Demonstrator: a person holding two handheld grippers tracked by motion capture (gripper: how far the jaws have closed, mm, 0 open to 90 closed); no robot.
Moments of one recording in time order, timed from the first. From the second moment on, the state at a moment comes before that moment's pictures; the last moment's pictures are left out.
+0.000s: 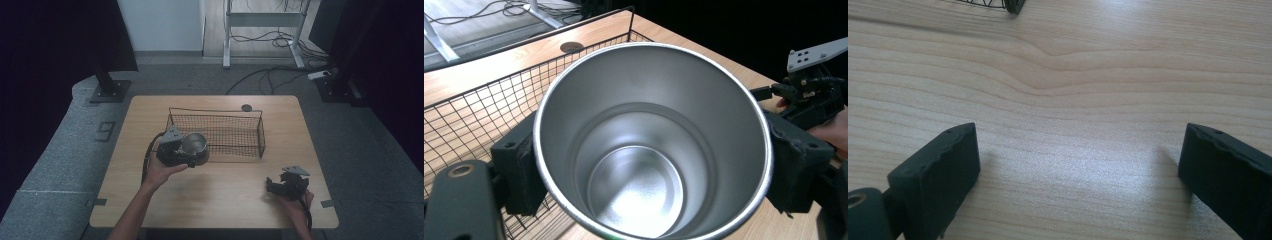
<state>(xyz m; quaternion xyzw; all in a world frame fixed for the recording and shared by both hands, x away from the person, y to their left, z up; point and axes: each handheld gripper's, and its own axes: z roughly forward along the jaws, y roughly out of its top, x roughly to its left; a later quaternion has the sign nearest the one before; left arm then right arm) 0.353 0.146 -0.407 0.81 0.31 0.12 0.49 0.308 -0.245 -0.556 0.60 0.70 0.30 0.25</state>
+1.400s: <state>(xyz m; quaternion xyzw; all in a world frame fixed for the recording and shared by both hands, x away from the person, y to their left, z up) 0.396 0.141 -0.396 0.81 0.32 0.14 0.48 0.309 -0.246 -0.556 0.60 0.70 0.30 0.25</state>
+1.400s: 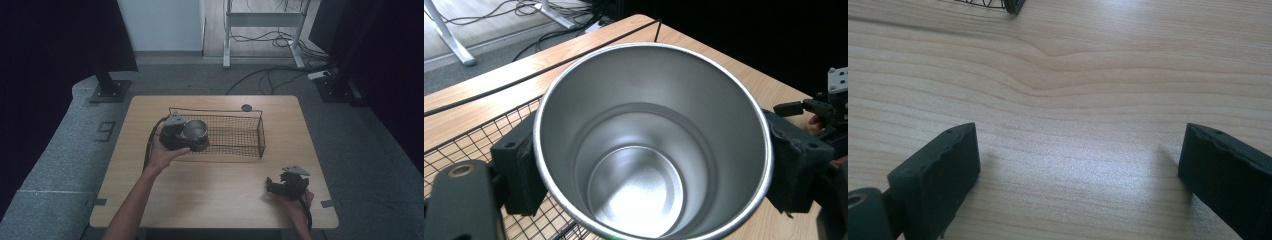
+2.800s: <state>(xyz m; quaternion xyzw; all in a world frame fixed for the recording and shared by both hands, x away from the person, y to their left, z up) 0.456 0.128 -0.408 0.83 0.34 0.14 0.43 0.309 -0.246 -0.556 0.60 0.70 0.30 0.25</state>
